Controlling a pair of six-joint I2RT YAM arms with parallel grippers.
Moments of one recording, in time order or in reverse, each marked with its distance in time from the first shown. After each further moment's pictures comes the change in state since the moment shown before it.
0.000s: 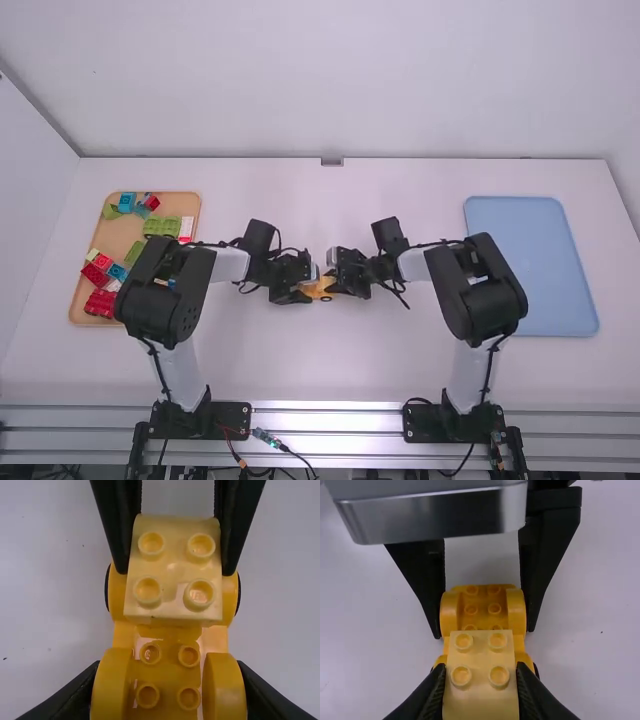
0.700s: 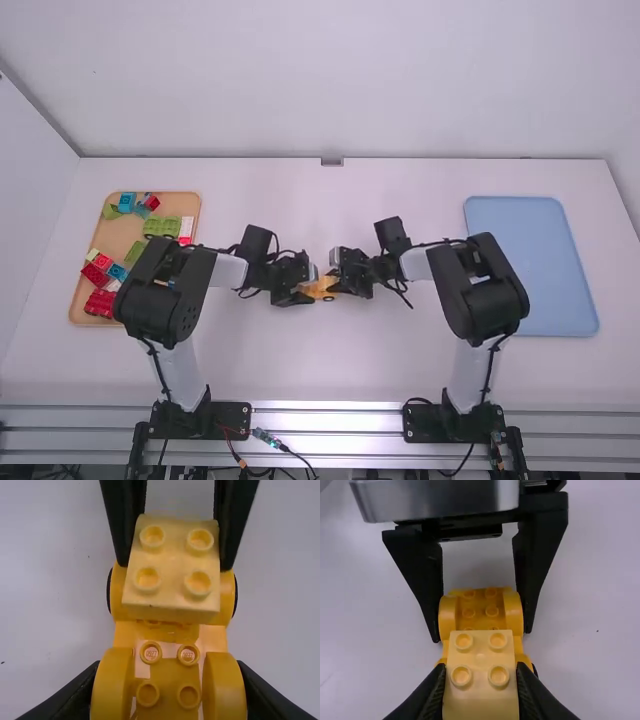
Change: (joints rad) left arm 0.002 0.000 -0.067 0.139 0.048 -0.079; right arm -0.013 0.000 0.000 -0.003 -0.018 -0.036
